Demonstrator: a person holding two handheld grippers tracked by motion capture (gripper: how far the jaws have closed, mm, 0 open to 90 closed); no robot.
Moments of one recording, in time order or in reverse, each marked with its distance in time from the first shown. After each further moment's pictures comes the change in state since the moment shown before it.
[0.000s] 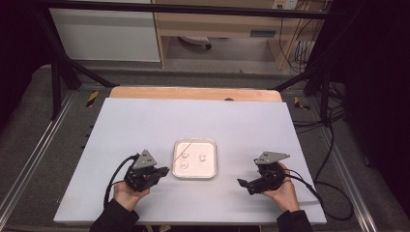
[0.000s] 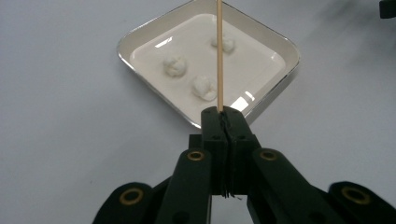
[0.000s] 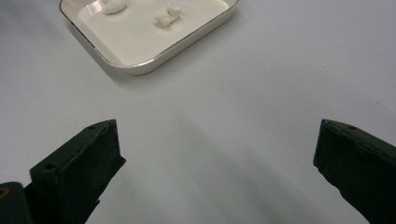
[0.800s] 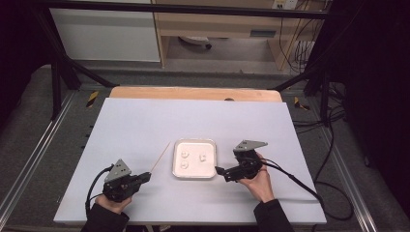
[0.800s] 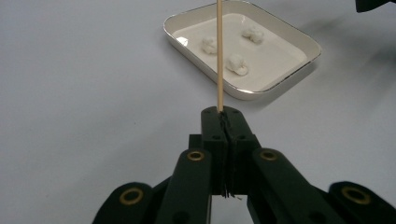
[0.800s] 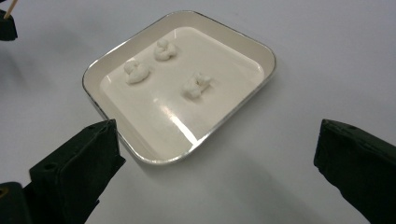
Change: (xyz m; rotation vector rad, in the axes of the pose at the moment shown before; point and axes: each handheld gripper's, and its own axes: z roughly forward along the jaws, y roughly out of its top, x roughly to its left) left arm 0.018 -0.047 -0.026 -0.107 0.043 -0.084; right arm 0.023 0.052 0.046 -0.065 0.047 0.080
